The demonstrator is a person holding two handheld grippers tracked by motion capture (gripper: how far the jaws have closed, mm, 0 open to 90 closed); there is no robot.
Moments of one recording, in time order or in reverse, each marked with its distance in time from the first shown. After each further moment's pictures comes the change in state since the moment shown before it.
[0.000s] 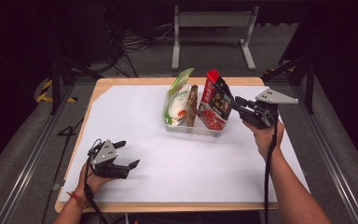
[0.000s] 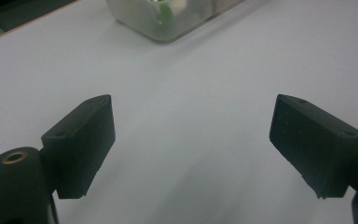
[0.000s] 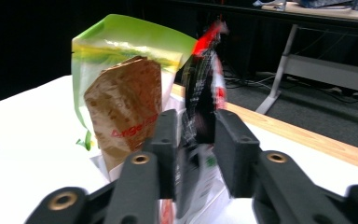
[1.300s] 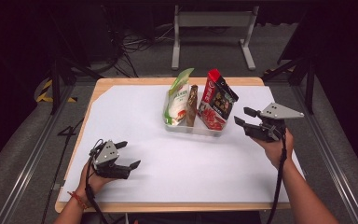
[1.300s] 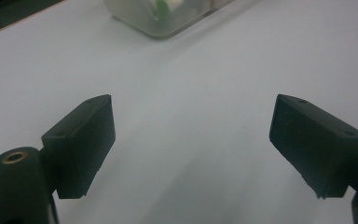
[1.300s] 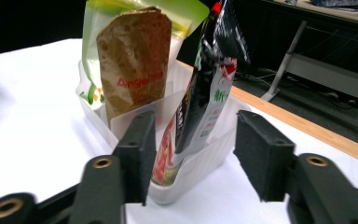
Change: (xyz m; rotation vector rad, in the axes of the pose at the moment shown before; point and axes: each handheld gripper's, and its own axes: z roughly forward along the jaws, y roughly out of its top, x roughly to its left) left arm -0.002 0.000 0.004 0.020 -0.008 0.006; right arm -0.001 -0.030 -0.024 0.050 0.019 -0.125
